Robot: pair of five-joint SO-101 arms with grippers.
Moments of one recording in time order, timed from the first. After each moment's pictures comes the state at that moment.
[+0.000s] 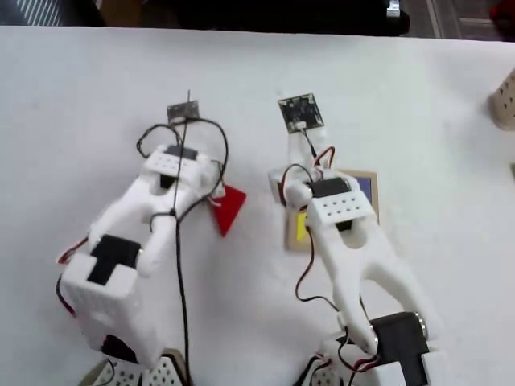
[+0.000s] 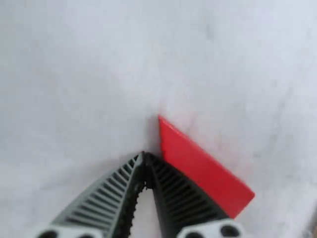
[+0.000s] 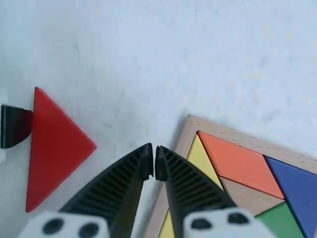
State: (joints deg) left arm 9.4 19.1 18.0 48.7 32.1; right arm -17.5 -12.3 39.8 35.1 4.6
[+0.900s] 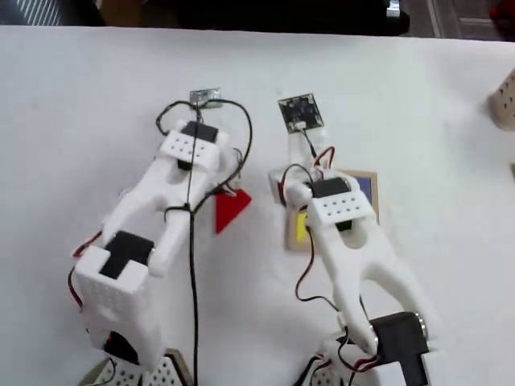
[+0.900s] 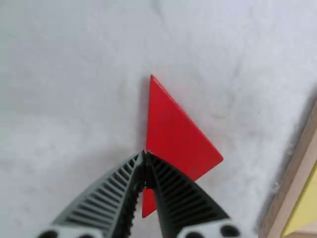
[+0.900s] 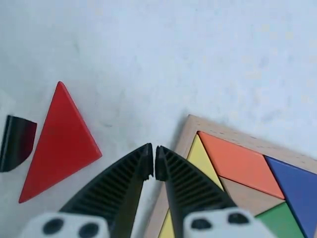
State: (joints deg) left arm 13.8 21.1 2.5 68.1 32.0; right arm -17.4 -12.3 39.8 35.1 4.6
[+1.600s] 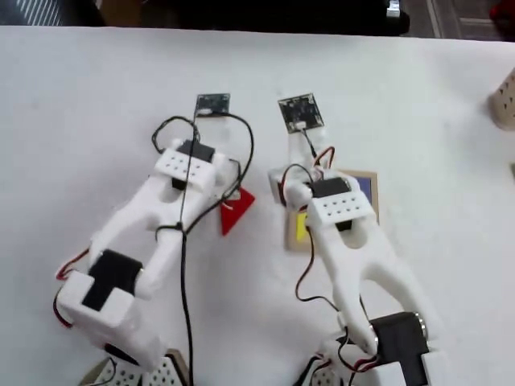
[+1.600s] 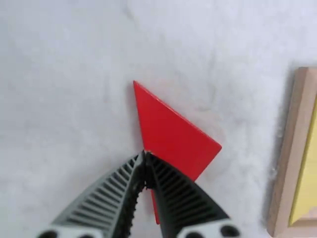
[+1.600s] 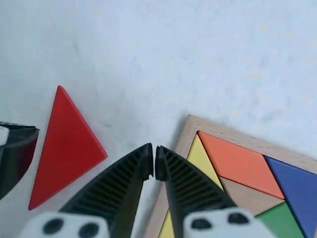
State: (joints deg) left arm 15.3 10.9 17.4 56.1 26.0; right arm -17.4 -12.3 39.8 35.1 4.6
